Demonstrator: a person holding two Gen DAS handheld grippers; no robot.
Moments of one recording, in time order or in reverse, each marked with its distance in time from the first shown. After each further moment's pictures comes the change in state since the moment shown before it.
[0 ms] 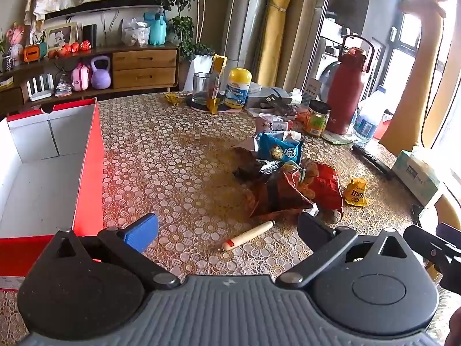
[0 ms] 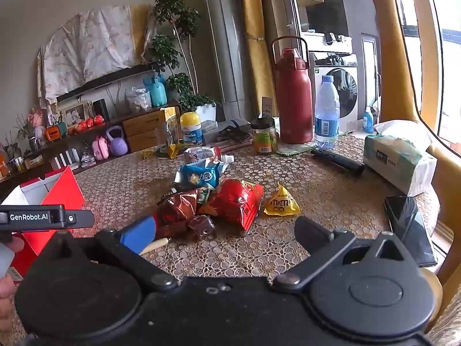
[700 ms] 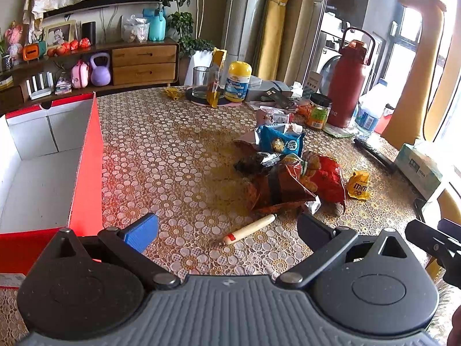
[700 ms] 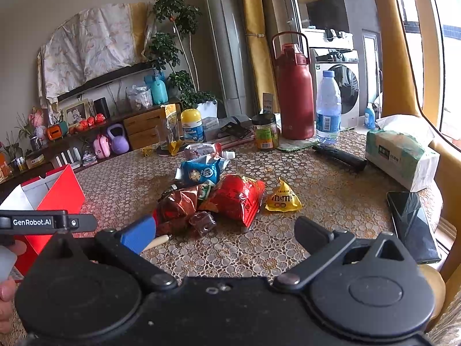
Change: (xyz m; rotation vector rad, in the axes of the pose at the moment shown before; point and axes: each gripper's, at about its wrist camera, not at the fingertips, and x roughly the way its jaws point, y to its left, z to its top) left arm 0.004 -0.001 -0.004 0.007 0.019 0.004; right arm 0.003 -0.001 -0.001 0.005 0.011 0.006
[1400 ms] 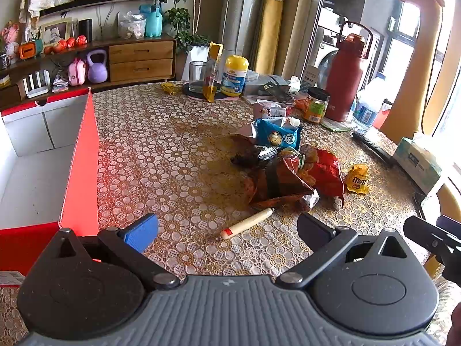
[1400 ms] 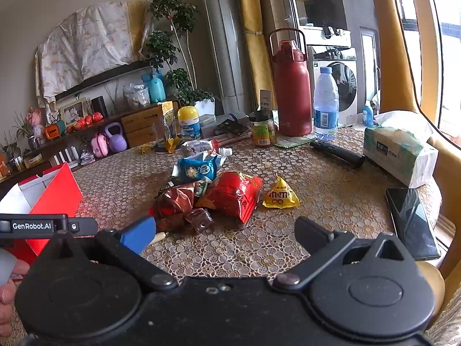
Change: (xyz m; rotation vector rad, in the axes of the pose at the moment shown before) left arm 0.005 -0.002 -0.003 -0.004 0.017 -0.019; right arm 0.002 -0.002 -0.001 0.003 0.009 -0.005
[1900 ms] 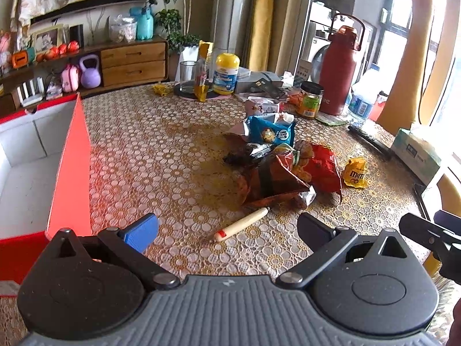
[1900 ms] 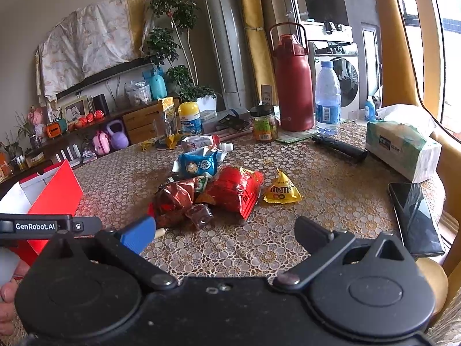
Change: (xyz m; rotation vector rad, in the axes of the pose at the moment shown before) left arm 0.010 -0.011 0.000 0.083 -0.027 0.016; right arm 0.005 -0.004 -0.004 0.008 0.014 0.008
